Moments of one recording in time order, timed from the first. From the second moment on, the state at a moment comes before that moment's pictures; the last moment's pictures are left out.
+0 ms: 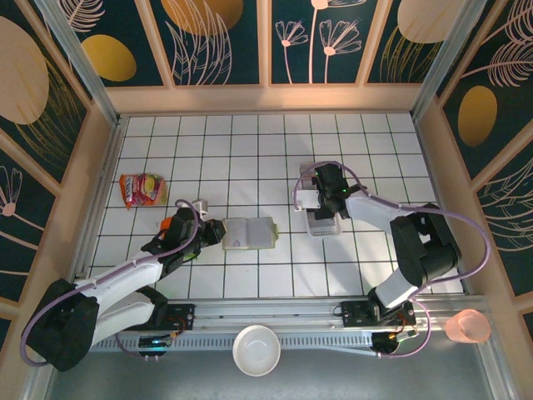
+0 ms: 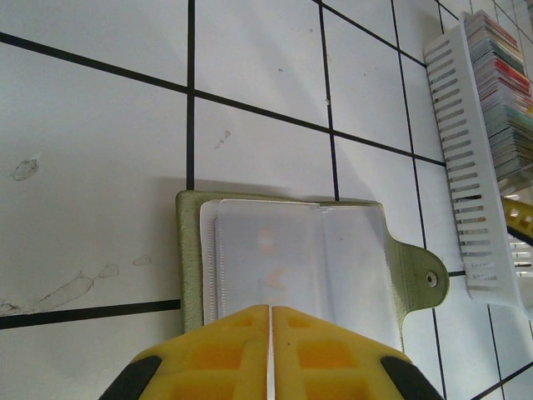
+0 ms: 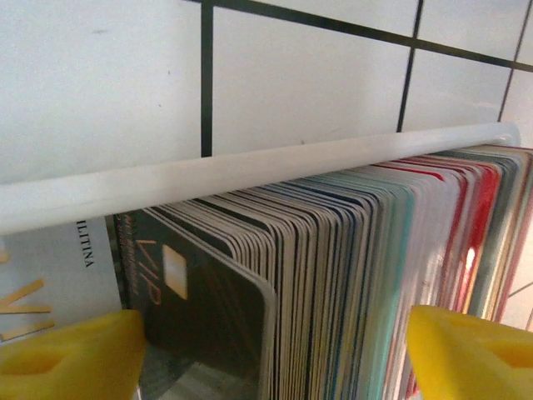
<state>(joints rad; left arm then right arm) -0.55 1.05 0.31 0.08 0.12 -0.80 0.47 1.57 0.85 -0.24 0.09 -1.30</state>
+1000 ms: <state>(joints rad) -0.55 1.06 0.31 0.08 0.12 -0.81 0.47 1.51 0.85 -0.32 0.08 -1.31</state>
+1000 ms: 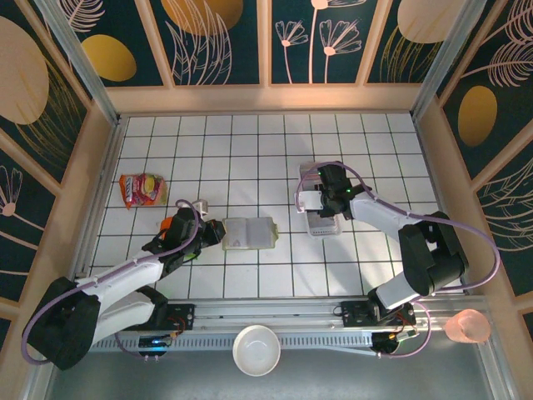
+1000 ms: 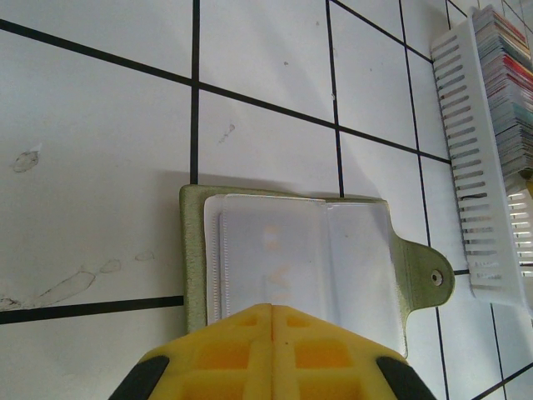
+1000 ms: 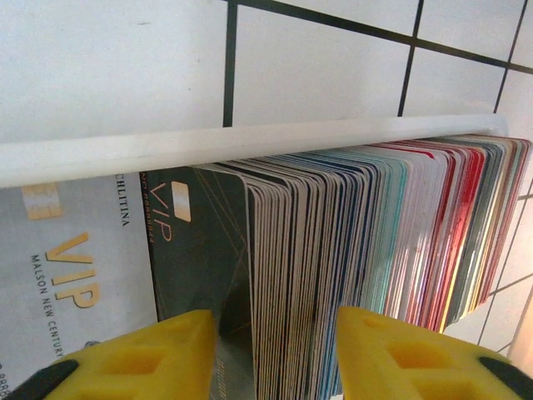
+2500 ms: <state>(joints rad) -0.55 1.04 0.30 0.08 0.12 -0.82 0.46 1.51 0.88 -0.37 0.08 -1.32</state>
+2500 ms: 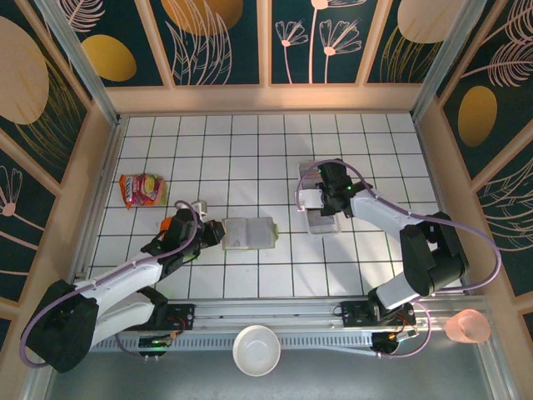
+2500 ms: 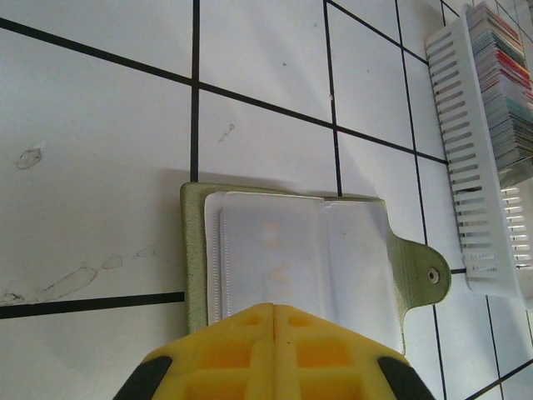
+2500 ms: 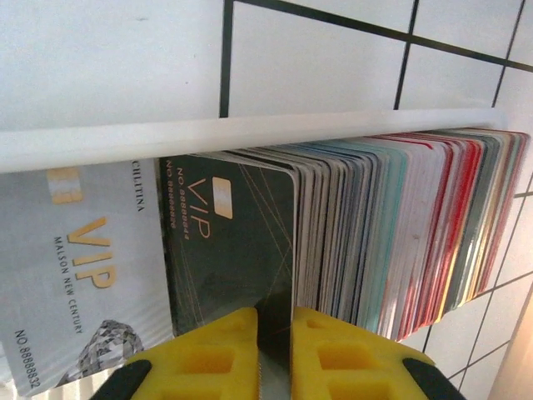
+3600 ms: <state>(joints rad) -0.55 1.03 0.30 0.06 0.12 -0.82 0.54 1.10 1.00 -0.67 -0.13 -0.40</state>
